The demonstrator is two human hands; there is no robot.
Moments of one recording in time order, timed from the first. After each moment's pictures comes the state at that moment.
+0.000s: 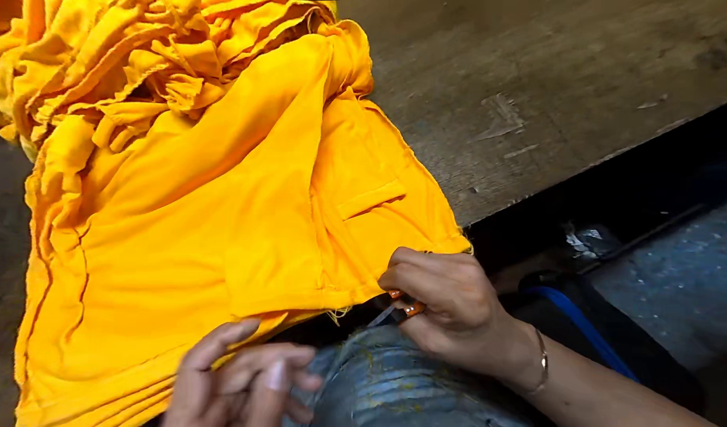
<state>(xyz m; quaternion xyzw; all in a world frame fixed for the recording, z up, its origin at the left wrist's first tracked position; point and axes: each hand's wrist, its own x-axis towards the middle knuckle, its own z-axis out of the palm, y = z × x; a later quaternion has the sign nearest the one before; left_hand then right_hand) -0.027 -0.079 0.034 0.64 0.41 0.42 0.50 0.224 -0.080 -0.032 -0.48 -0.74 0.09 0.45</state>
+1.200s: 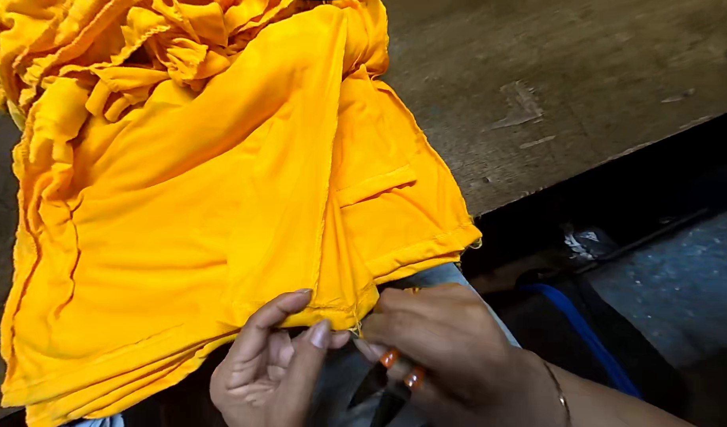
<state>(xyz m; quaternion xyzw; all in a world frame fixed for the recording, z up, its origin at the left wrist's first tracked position) 0.005 -0.080 -0.012 0.51 0.35 0.56 0.55 0.197 -0.104 -0.019 -0.41 -0.76 0.17 0.48</state>
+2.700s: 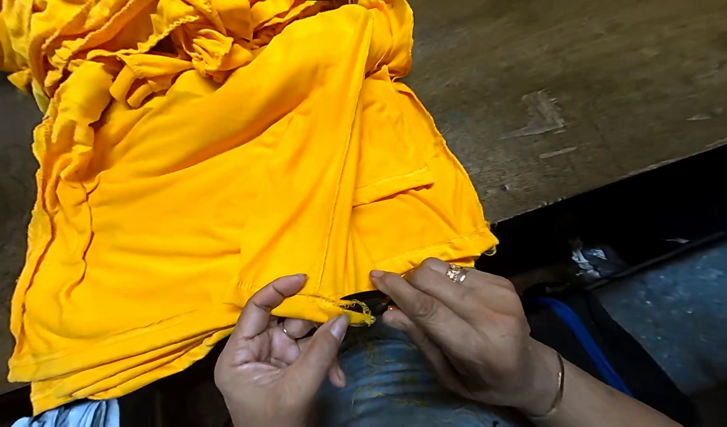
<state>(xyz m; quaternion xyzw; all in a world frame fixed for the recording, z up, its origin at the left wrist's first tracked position) 0.008 -0.081 -0.001 0.45 0.42 0.56 0.56 0.209 -0.097 -0.025 -0.48 -0.79 -0.02 0.39</state>
